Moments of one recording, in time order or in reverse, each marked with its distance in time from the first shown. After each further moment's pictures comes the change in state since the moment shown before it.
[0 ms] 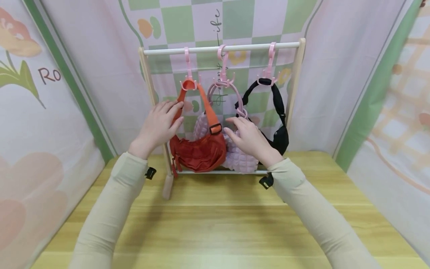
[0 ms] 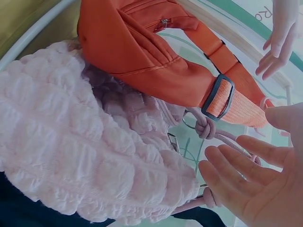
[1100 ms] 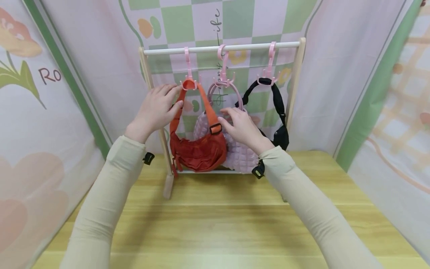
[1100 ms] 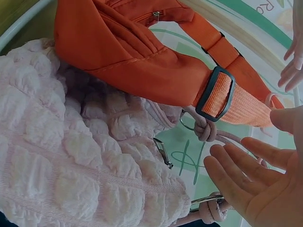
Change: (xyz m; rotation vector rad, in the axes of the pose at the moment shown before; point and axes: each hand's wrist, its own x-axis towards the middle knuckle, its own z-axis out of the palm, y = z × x) left_hand 0.033 -0.005 -0.031 0.027 -0.023 0.023; right_hand 0.034 -0.004 0.001 0.076 -0.014 0.052
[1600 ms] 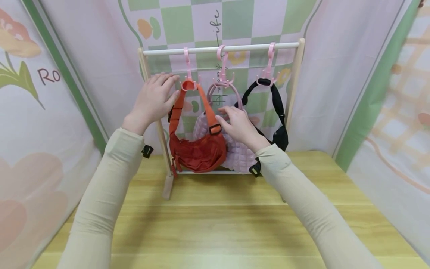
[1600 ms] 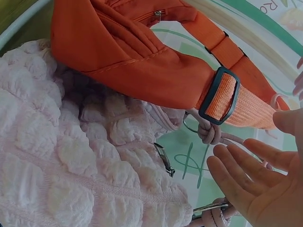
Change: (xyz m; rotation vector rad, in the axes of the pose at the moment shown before) left_hand 0.015 -0.004 -0.016 0.020 0.025 -0.019; right_hand 0.007 -0.004 0.001 -0.004 0.008 0.010
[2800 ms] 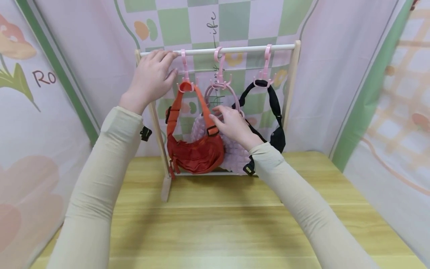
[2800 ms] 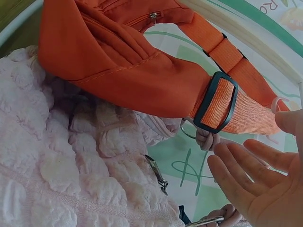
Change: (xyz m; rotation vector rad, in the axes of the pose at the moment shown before) left_hand 0.041 0.003 -0.033 0.033 0.060 0.000; right_hand 0.012 -0.004 0.005 0.011 -0.024 0.025
